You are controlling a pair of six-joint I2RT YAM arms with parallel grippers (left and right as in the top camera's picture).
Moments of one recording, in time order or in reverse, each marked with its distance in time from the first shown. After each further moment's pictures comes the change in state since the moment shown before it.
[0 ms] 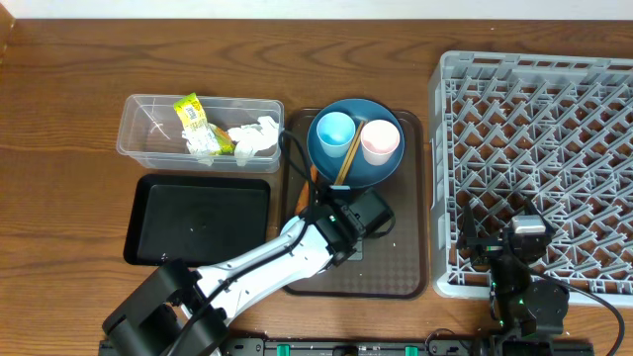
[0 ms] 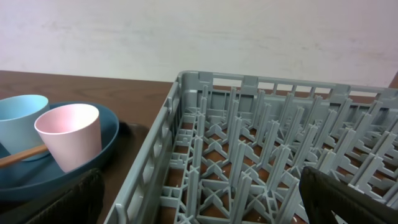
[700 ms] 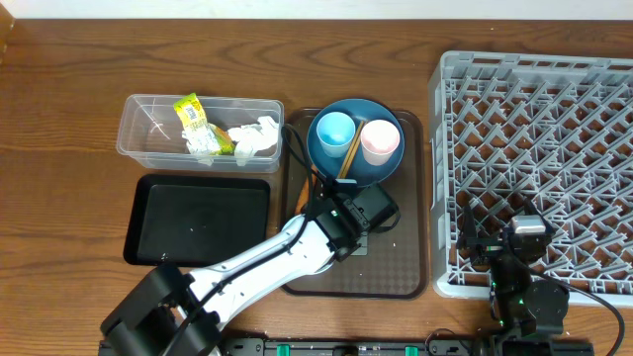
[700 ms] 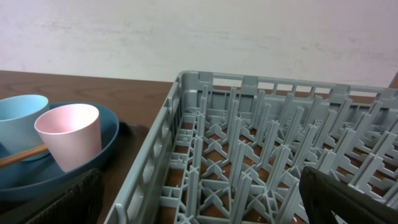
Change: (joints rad) left arm 0.000 -0.006 0.070 -0.046 0.003 0.033; right arm 0.000 0.000 0.000 0.000 0.000 0.000
